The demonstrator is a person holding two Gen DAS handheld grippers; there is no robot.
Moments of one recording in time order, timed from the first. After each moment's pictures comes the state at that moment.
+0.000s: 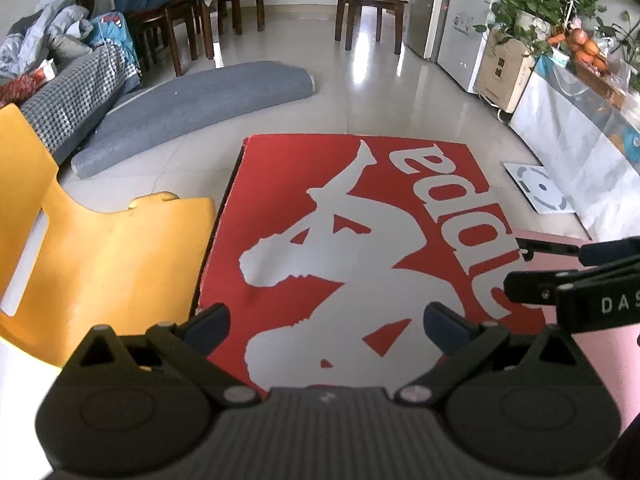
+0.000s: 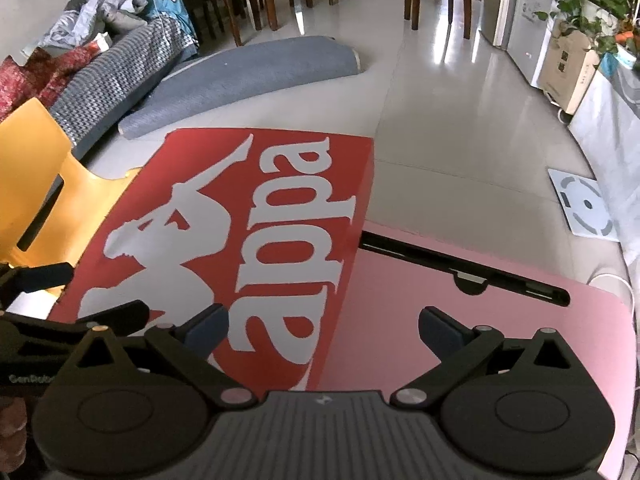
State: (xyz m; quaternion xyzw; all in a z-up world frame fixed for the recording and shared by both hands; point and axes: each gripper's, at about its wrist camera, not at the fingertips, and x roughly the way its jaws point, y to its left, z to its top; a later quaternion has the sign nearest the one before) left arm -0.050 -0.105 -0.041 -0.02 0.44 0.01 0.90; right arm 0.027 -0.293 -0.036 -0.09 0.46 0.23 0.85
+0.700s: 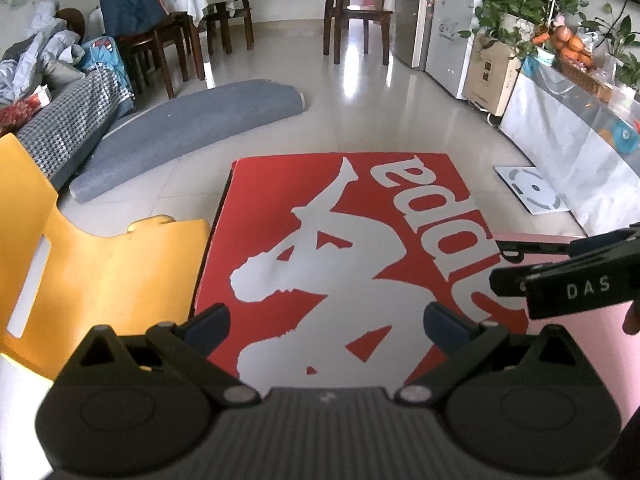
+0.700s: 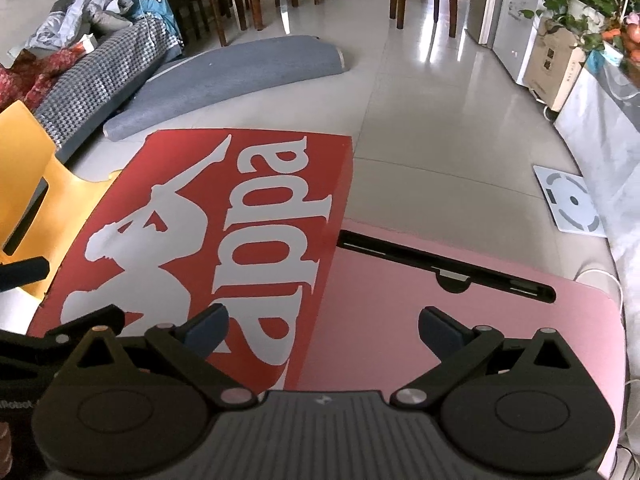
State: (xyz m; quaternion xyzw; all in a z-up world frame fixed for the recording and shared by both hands) left arm -0.057 -0.118 -0.029 0.00 0.42 0.00 0.91; right arm 0.031 -0.298 -0.037 -0.10 0.46 0.21 0.86
